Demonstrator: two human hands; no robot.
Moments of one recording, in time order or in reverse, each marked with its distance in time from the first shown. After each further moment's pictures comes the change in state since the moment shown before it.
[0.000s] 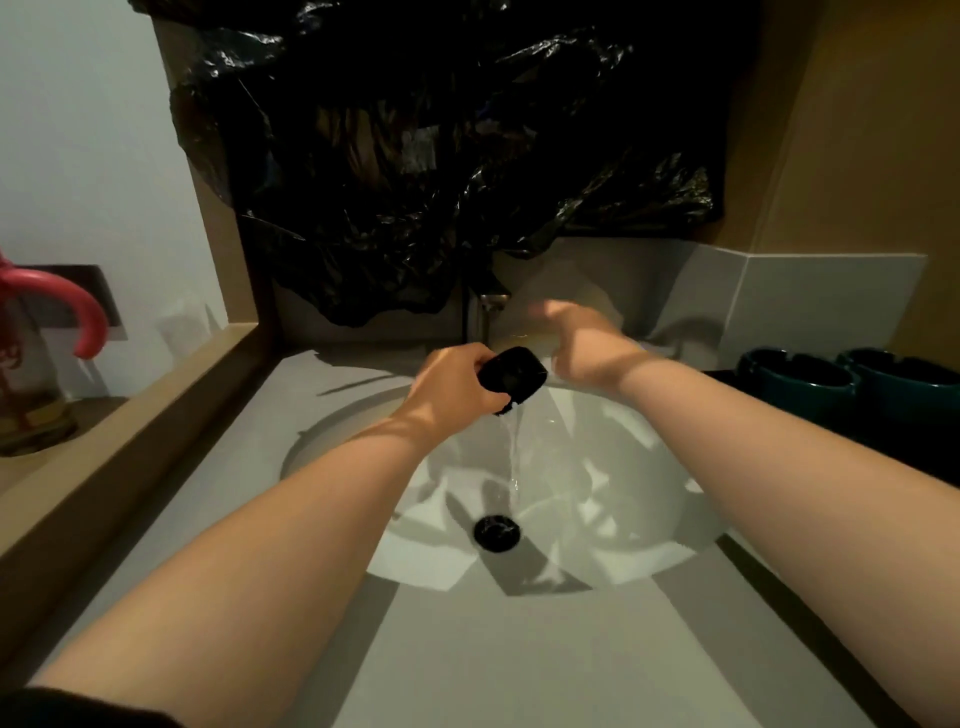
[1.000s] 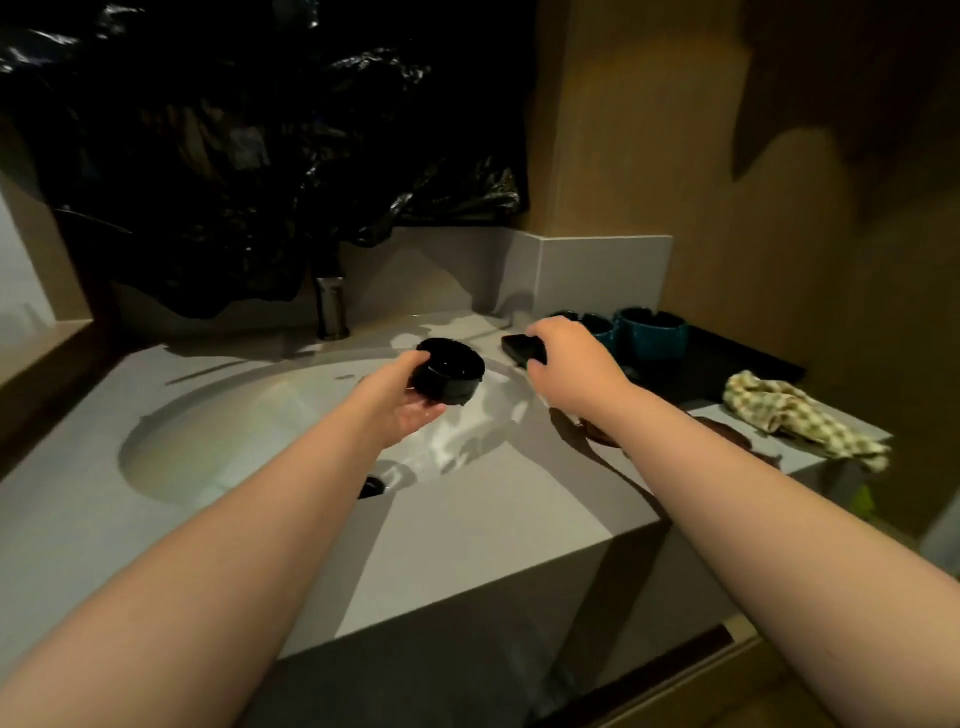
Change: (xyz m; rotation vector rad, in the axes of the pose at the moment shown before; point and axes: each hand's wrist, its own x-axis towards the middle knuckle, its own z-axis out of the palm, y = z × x) left_hand -0.064 0.100 0.050 -1.195 -0.272 -0.752; right_hand -0.157 0.080 -0.068 -0.137 0.154 0.218
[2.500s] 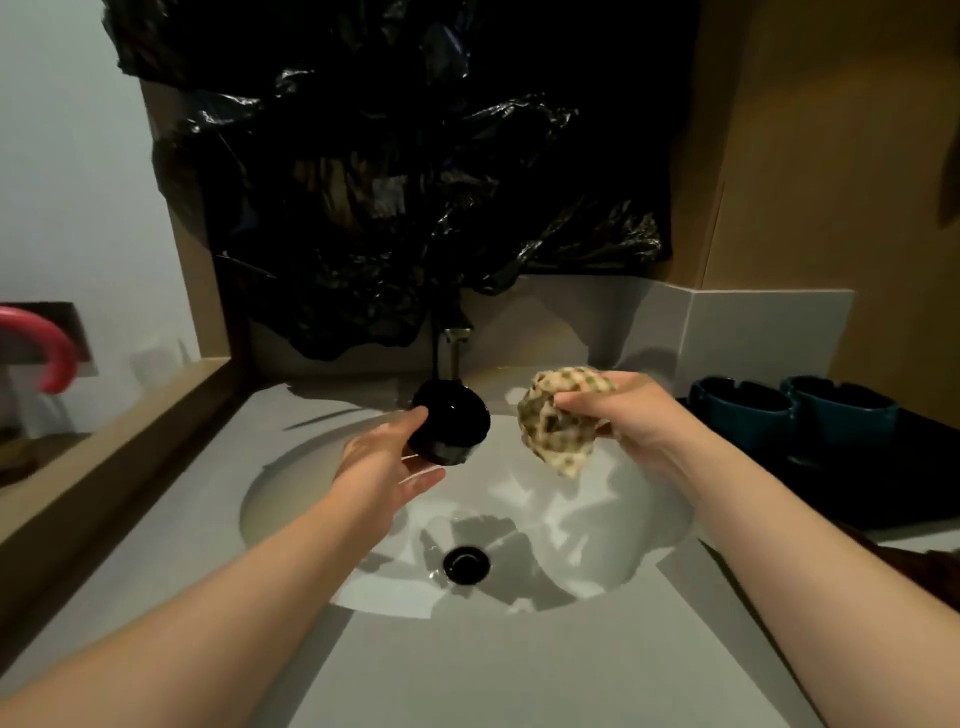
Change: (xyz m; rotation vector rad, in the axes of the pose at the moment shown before) left_hand -0.007 0.036 -0.103 -0.011 0.225 0.268; right_hand 0.065 -0.067 0.051 1.053 -0.200 0.276
